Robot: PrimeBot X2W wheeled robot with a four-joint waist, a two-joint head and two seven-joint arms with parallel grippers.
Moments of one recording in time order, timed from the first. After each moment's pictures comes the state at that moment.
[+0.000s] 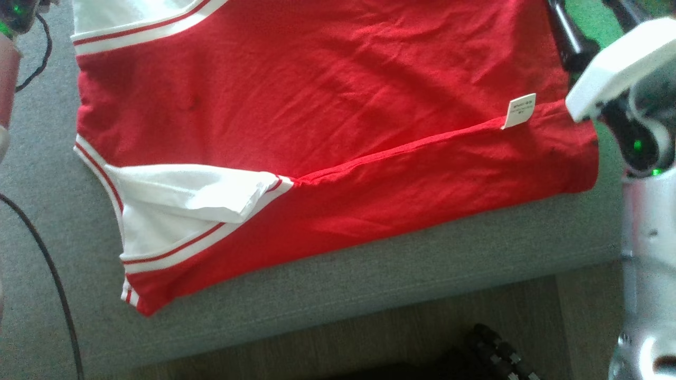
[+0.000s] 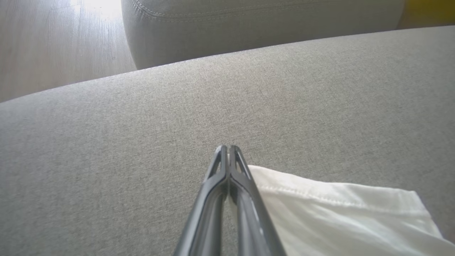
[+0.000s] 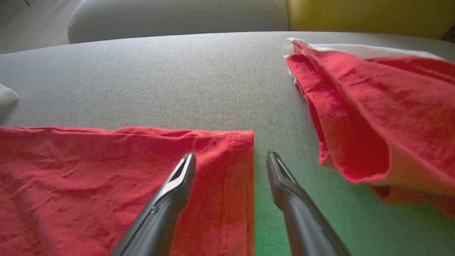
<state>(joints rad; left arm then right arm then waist) -1.35 0.39 -0.67 0.91 -0.71 -0.04 0.32 -0.71 -0.13 -0.08 0.17 0.25 0.13 0.41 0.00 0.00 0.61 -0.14</state>
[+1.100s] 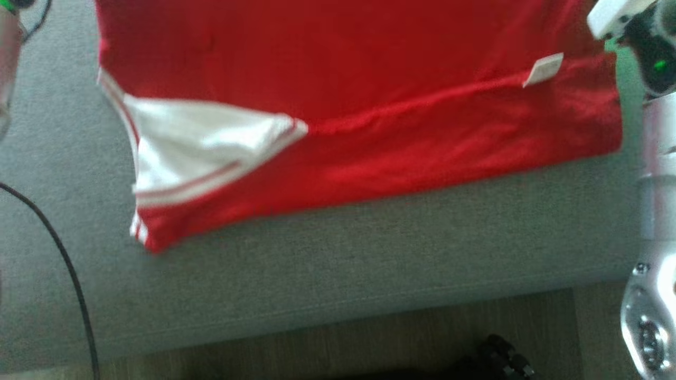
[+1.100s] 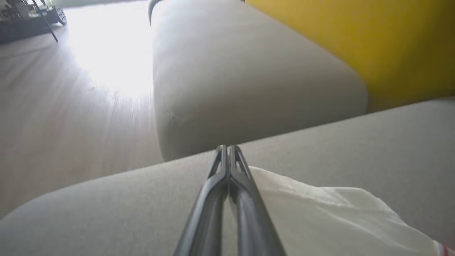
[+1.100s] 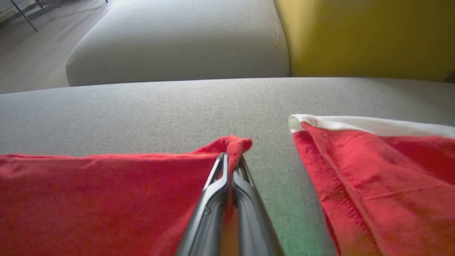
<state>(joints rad) -1.39 0.38 -0.69 0.87 -0.68 -0.06 0.02 -0.98 -0.14 -0.12 0.49 0.19 0.13 0.29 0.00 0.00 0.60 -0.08</state>
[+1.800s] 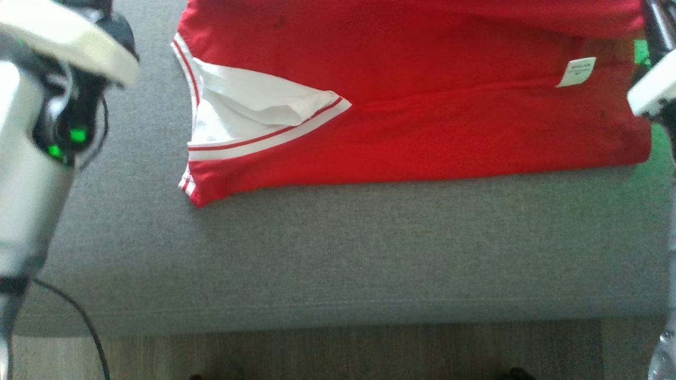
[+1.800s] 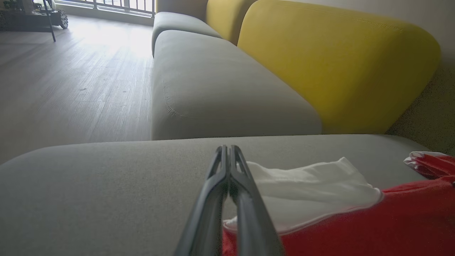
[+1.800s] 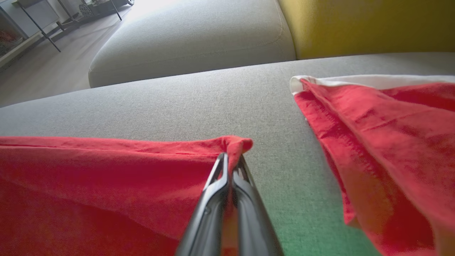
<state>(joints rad) -0.95 0.49 -0.62 0.42 -0.87 -0.07 -0.18 -0.73 -0.24 -0.18 0.38 0.33 0.13 0.24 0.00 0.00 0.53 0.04</state>
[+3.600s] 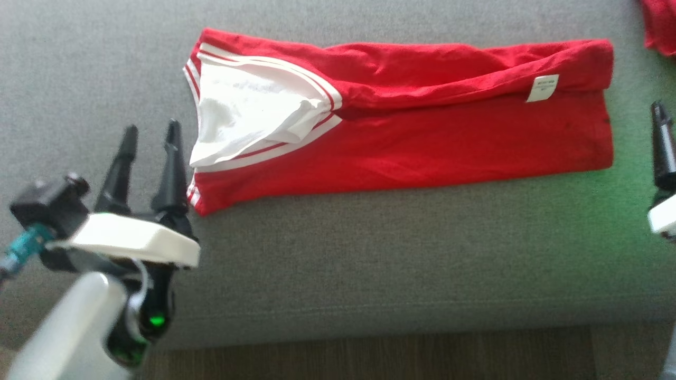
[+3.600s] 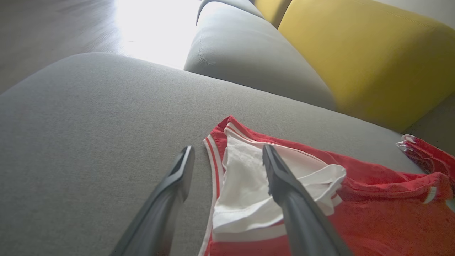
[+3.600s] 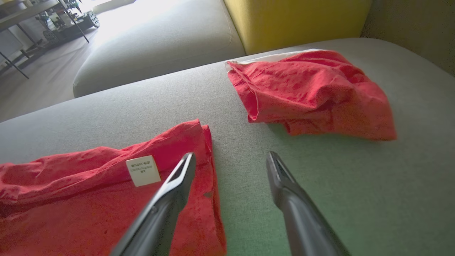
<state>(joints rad) -0.28 0.49 -0.52 -0.13 -0.85 0.34 -0.25 -0.28 -0.09 -0.42 -0.07 0.33 0.13 0.35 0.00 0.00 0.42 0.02</state>
